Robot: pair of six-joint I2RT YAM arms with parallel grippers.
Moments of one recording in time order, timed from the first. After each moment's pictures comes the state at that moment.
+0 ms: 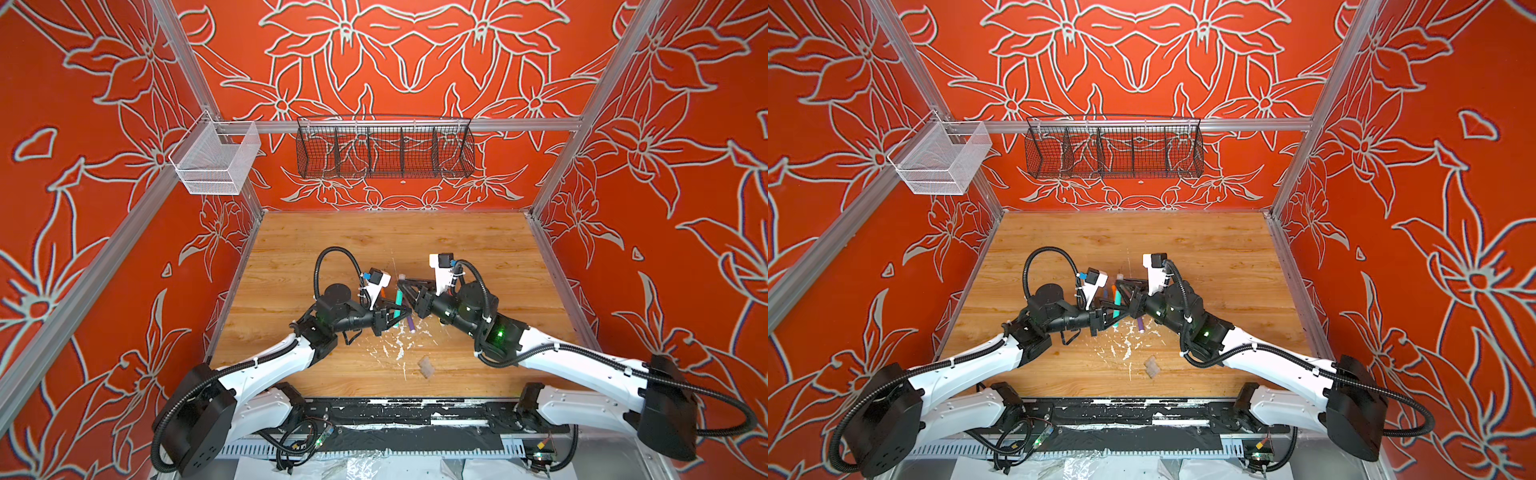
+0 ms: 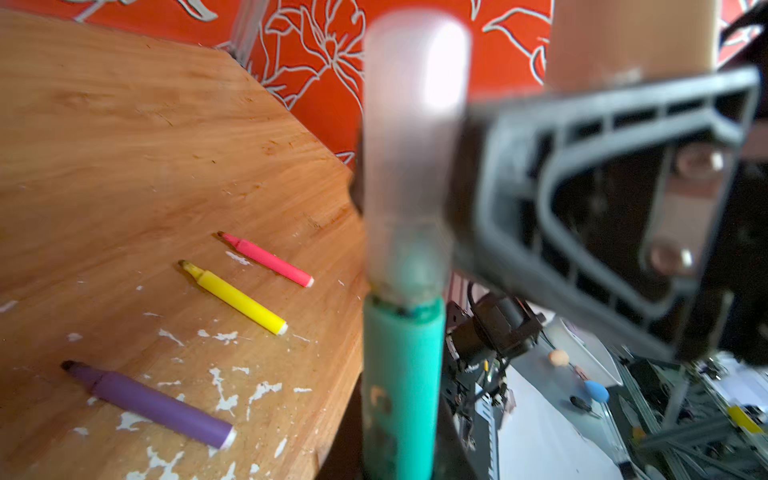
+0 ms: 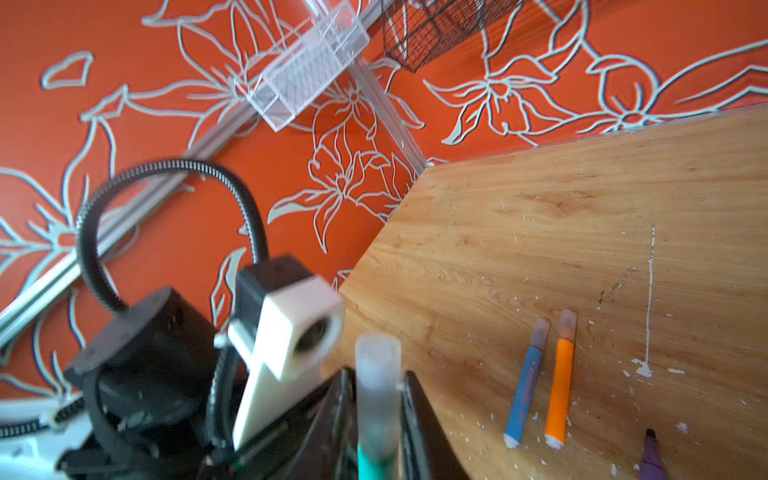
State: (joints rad) left arm -0.59 1.12 0.49 0.48 0.64 -0.52; right arm 0.94 1.12 0.69 0.32 0.00 0.67
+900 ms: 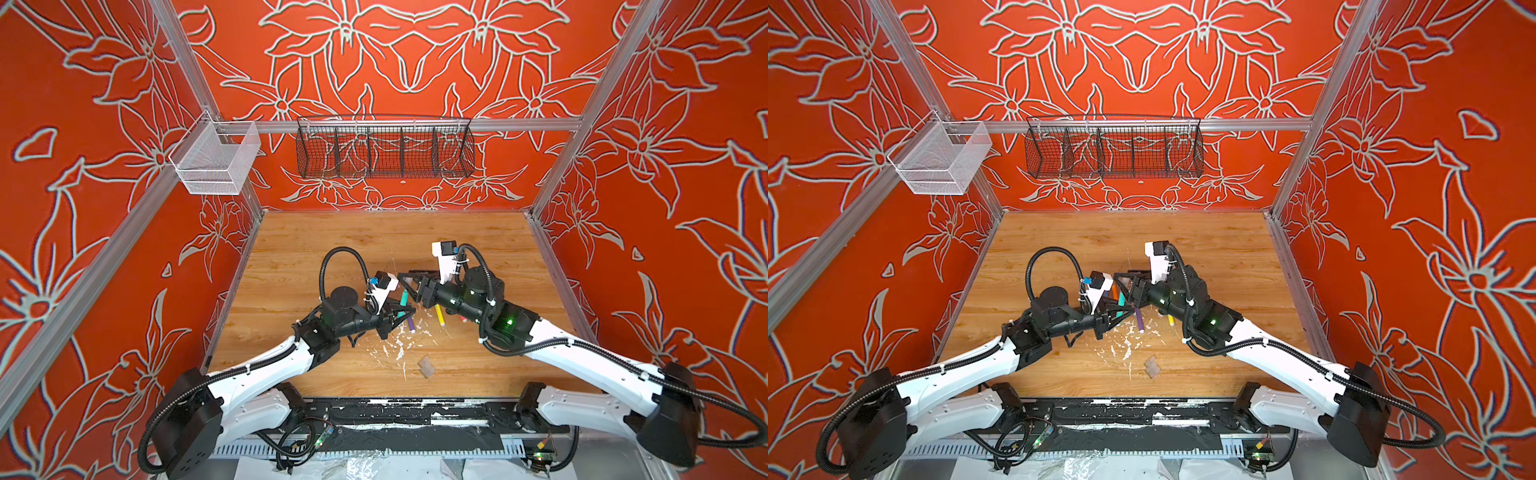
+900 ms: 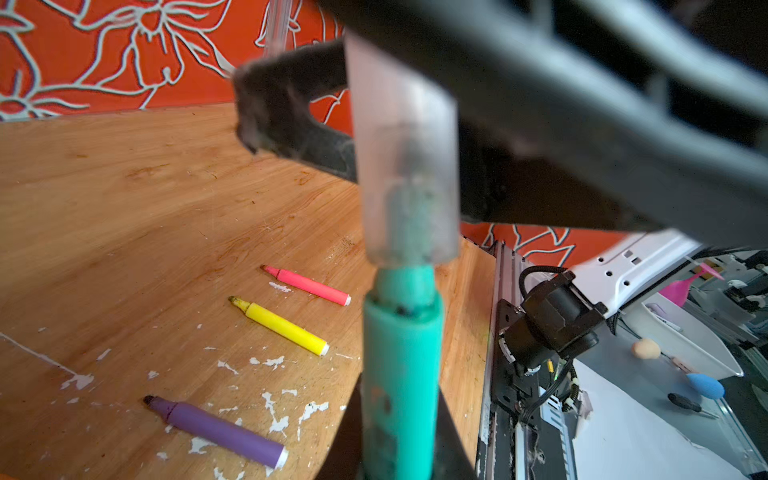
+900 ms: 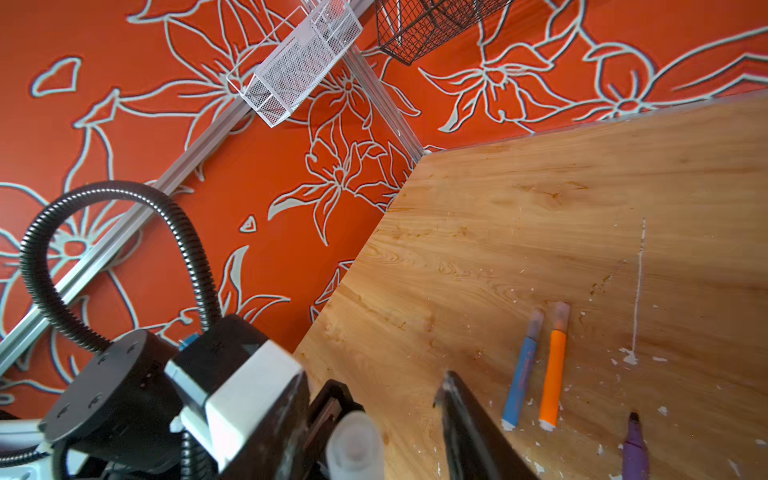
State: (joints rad) left arm -0.70 1.08 0.54 0.36 0.47 -0.30; right arm 0.86 1.12 0.86 0.12 -0.06 0.69
